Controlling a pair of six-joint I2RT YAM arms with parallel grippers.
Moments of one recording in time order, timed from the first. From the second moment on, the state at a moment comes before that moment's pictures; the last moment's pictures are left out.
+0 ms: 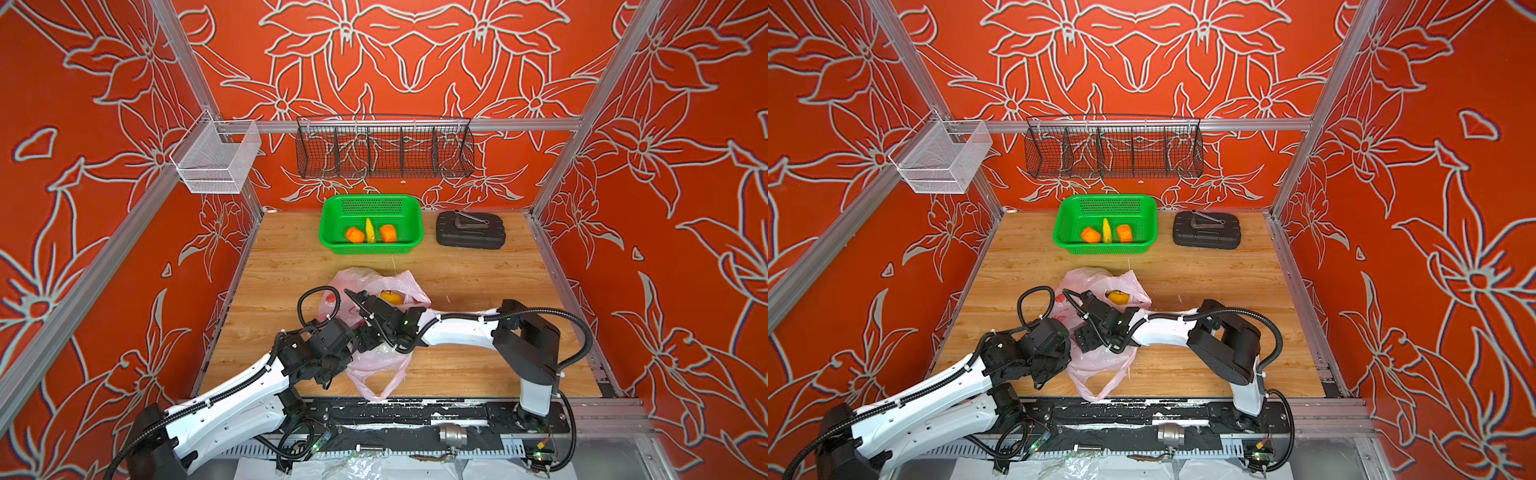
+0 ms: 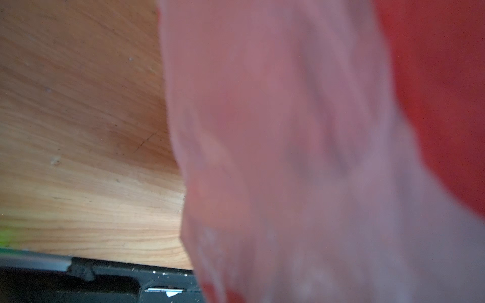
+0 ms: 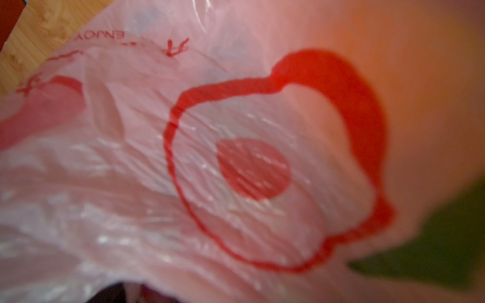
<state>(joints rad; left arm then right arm) -0.78 0.82 0.54 -0.90 -0.07 -1.38 1.11 1.88 1.19 -0.20 0.03 0.55</state>
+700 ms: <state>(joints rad) -0.78 0.94 0.69 -0.89 -0.18 -1.35 1.02 1.48 1.10 -0.47 -0.20 0.42</state>
